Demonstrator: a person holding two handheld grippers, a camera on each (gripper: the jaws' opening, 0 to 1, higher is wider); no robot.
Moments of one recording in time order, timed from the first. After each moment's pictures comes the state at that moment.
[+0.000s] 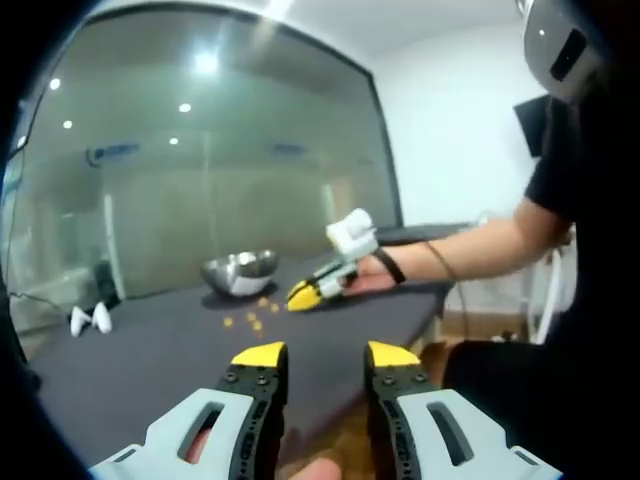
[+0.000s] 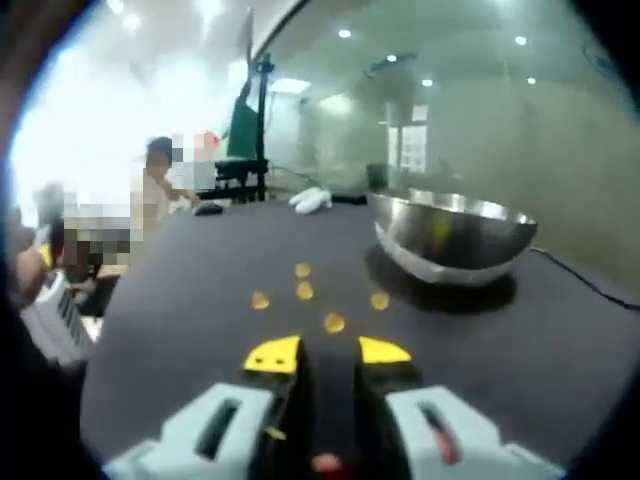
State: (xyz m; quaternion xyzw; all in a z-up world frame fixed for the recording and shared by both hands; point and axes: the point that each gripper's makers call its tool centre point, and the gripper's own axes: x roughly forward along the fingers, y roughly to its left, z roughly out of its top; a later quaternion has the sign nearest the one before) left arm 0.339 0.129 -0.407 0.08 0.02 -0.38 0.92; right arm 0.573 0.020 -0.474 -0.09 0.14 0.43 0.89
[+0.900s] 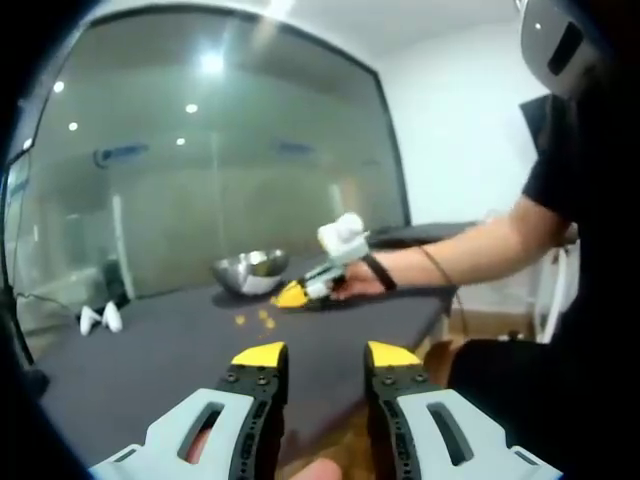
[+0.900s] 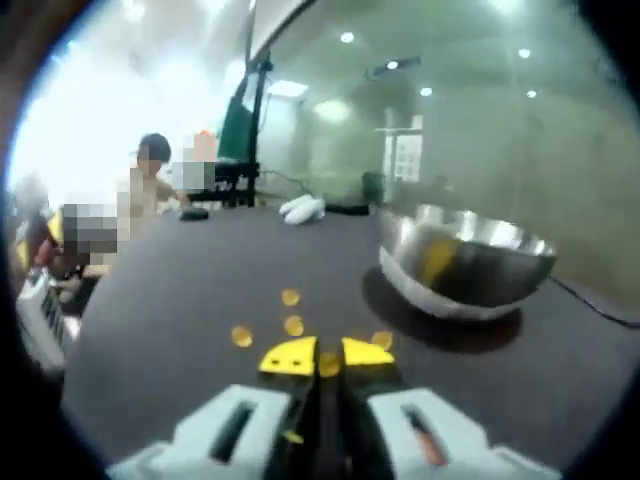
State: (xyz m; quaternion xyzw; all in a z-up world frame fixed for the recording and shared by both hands) left arm 0.341 0.141 -0.403 0.08 0.02 -0.36 0.93; right arm 0.591 0.025 -0.441 -0.08 0.08 0.38 0.92
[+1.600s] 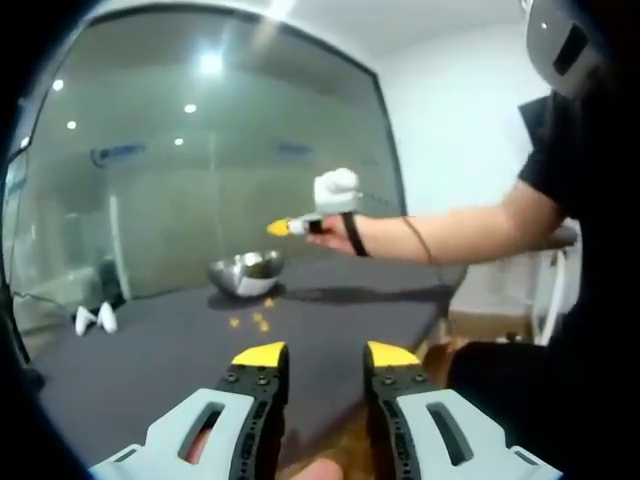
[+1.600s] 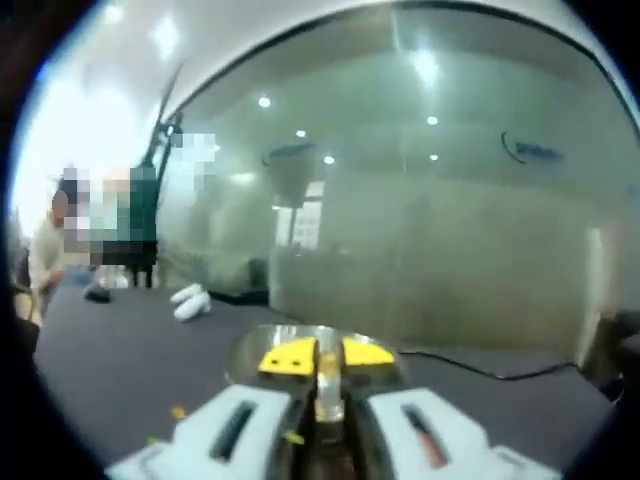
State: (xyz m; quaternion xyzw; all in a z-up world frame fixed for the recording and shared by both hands) left arm 0.340 0.132 -0.402 0.07 0.02 -0.37 0.93; right arm 0.688 -0.034 -0.330 -0.06 -0.03 0.19 0.98
